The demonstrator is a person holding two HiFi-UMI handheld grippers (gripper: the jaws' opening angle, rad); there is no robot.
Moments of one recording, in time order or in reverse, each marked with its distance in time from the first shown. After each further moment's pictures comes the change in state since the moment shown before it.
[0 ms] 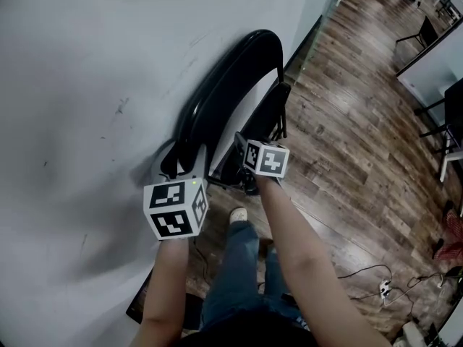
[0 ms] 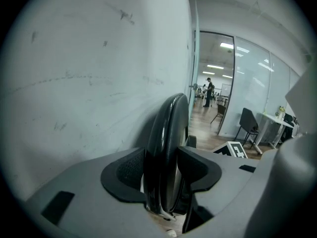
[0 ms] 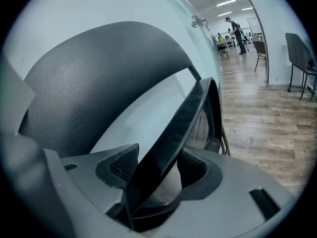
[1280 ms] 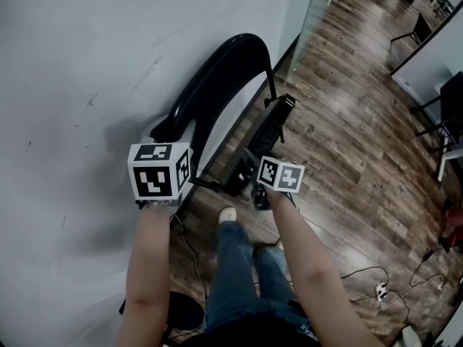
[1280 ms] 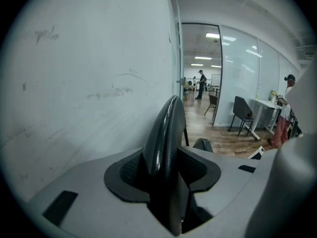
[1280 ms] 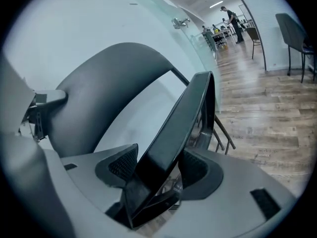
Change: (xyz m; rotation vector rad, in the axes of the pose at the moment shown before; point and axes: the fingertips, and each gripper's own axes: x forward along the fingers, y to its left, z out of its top) left arm 0.026 -0.058 0.034 0.153 0.042 -0.042; right arm -0.085 -0.078 -0.032 0.093 0.014 0.106
